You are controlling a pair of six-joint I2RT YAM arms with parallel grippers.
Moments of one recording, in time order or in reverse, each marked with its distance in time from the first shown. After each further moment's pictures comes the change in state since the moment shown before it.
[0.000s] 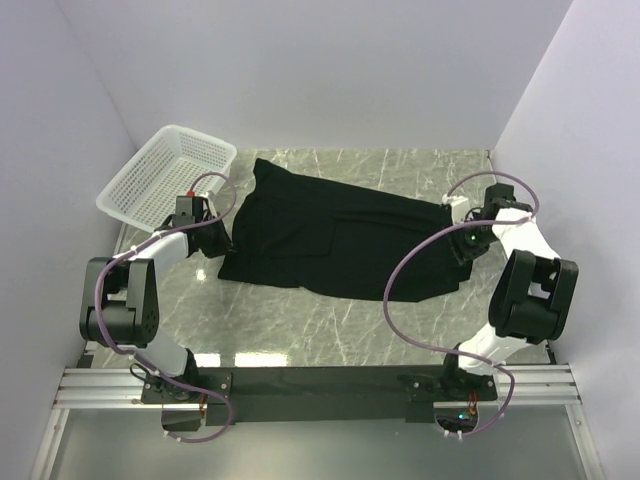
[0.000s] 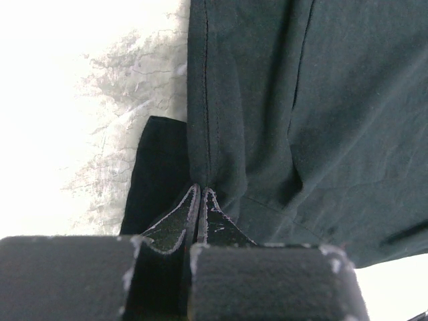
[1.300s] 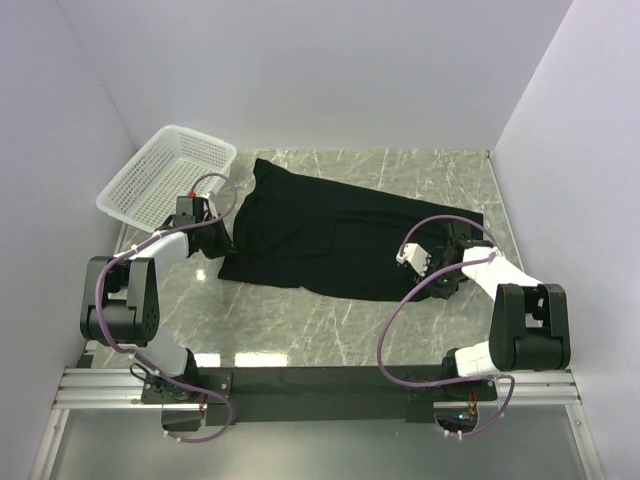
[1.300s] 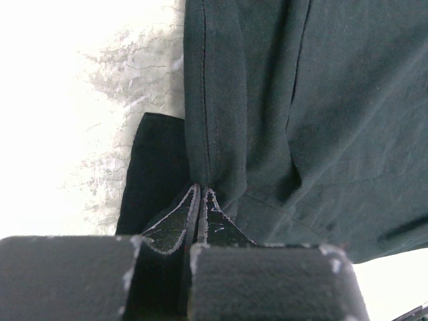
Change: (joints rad) left arm 0.000 0.007 0.000 -0.003 0.018 0.001; right arm 0.254 -0.203 -0.408 0.188 0.098 -0.376
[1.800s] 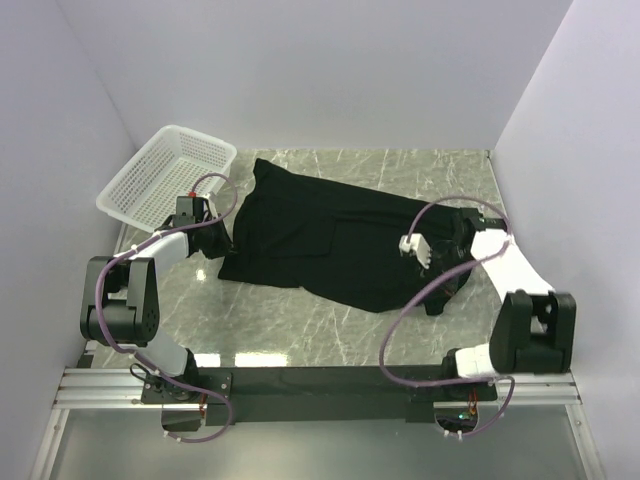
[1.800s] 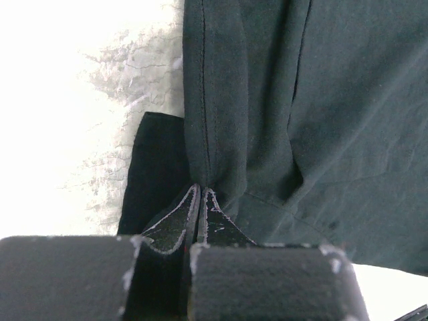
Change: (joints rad) left arm 0.000 0.000 0.000 -0.004 0.000 0.013; right arm -0.026 -0.054 0.214 -0.489 -0.236 -0.093
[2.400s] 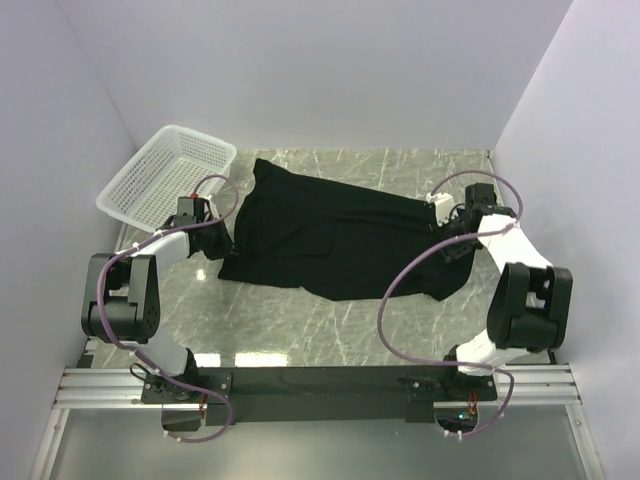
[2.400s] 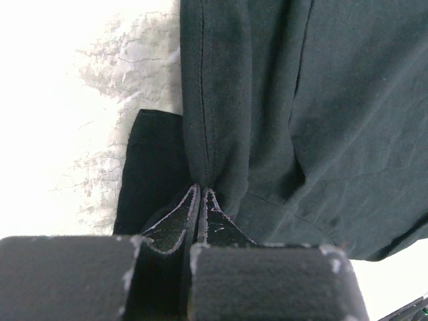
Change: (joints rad) left arm 0.000 0.019 0.000 0.000 0.021 0.002; right arm -0.092 0.202 0.122 0.430 0.181 0.597
